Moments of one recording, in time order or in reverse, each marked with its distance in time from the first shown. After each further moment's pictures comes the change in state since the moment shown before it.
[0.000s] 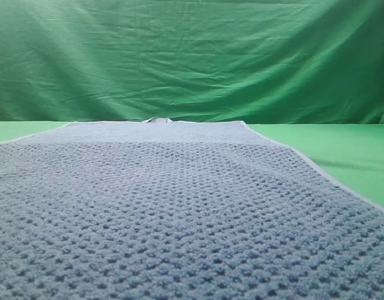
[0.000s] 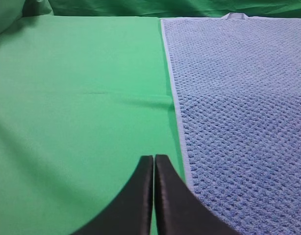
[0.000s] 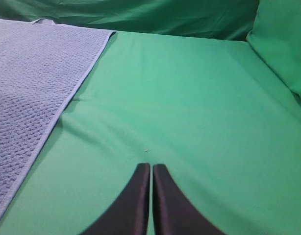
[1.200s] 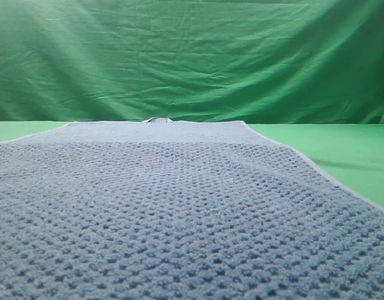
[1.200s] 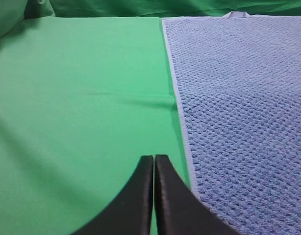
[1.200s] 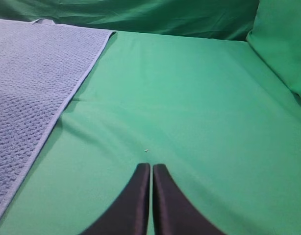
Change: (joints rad) left arm 0.000 0.000 0.000 -0.039 -0.019 0.000; right arm -0.001 0.000 0.000 0.030 -0.035 0.004
